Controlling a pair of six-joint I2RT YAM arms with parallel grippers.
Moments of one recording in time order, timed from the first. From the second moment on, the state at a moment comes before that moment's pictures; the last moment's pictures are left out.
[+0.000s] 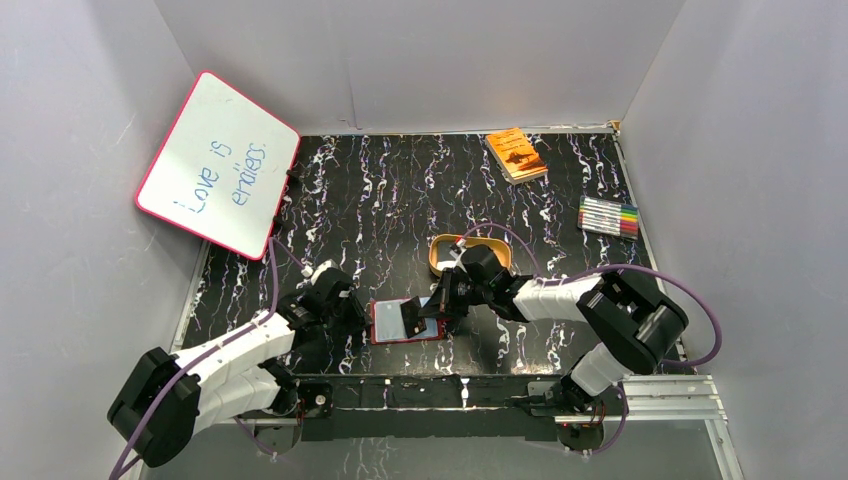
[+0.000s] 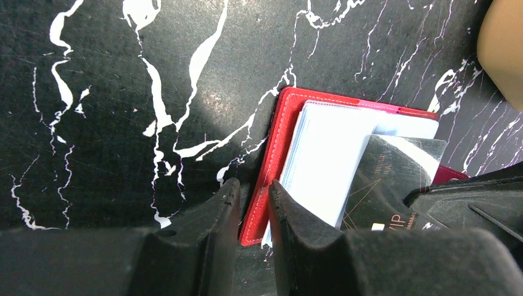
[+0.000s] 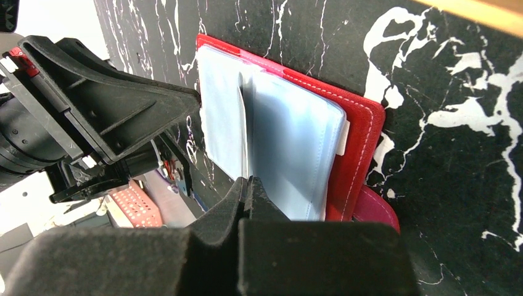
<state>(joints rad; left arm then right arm) -0.67 1.02 0.38 -0.34 -0.06 -1.08 0.82 1.54 0.56 0.30 -0.43 1.02</state>
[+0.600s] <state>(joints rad) -0.67 1.02 0.35 -0.29 -0.04 -1.09 0.84 1.56 0.54 0.35 -0.38 1.07</state>
